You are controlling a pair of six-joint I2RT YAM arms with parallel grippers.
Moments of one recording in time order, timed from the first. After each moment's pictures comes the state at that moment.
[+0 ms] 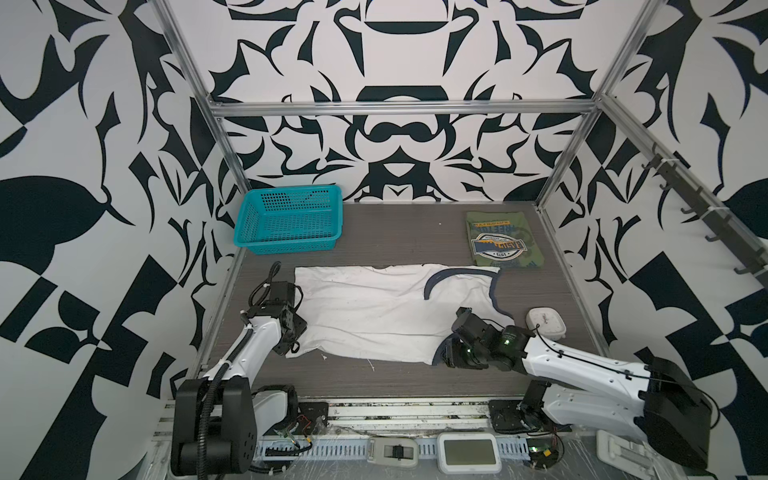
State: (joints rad) left arm -0.01 1.16 0.54 -0.70 -0.11 -0.90; right arm 0.89 1.08 0.49 -0.56 -0.07 0.95
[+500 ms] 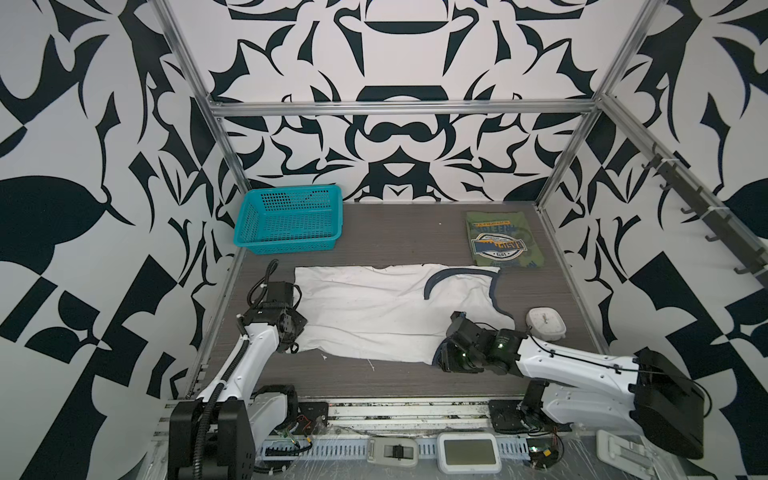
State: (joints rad) left arm -0.03 1.06 0.54 -0.72 -0.09 -0.90; right arm 0.97 1.14 0.48 -0.47 -0.07 0.97
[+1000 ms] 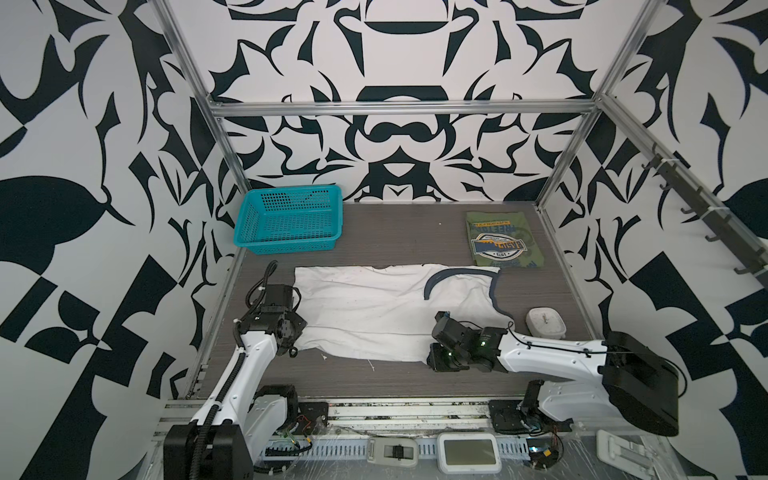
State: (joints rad) left arm -0.04 0.96 0.55 -0.79 -0.10 -0.90; right arm 1.01 1.29 0.55 -0.37 -0.09 0.96
